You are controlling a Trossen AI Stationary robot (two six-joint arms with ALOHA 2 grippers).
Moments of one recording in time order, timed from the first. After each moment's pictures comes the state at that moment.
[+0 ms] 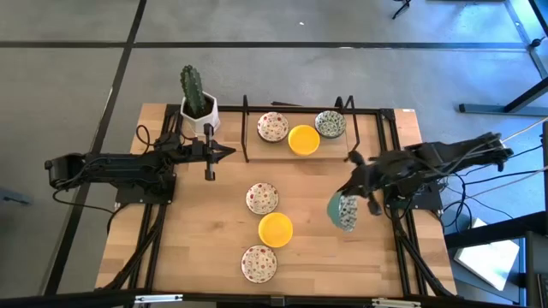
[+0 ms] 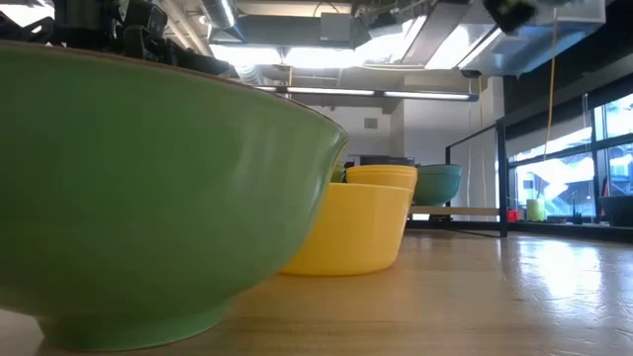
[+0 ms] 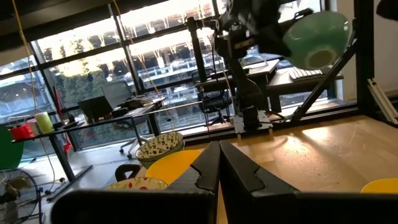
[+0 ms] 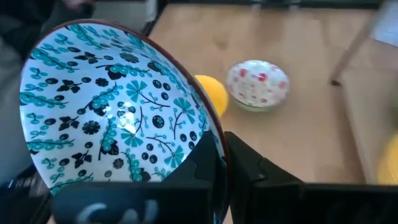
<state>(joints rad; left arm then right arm) 0.41 0.86 0.16 0.85 0.31 0.20 0.27 0.78 0.90 -0.62 0.02 0.10</state>
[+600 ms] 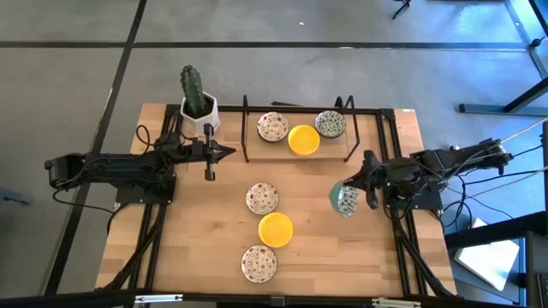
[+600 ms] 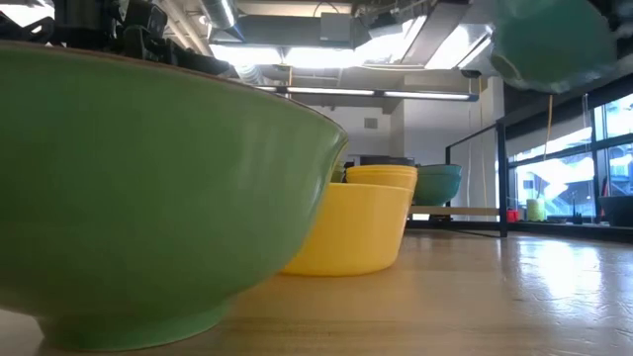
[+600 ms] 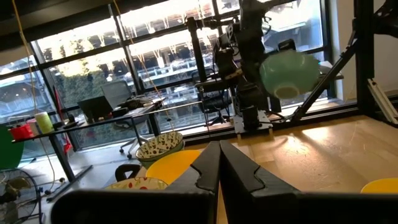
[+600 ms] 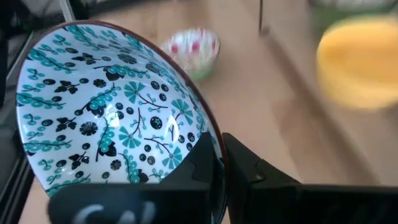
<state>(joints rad) 0.41 0.86 0.16 0.85 0.31 0.20 0.27 0.52 0.59 -0.57 0.25 0.38</state>
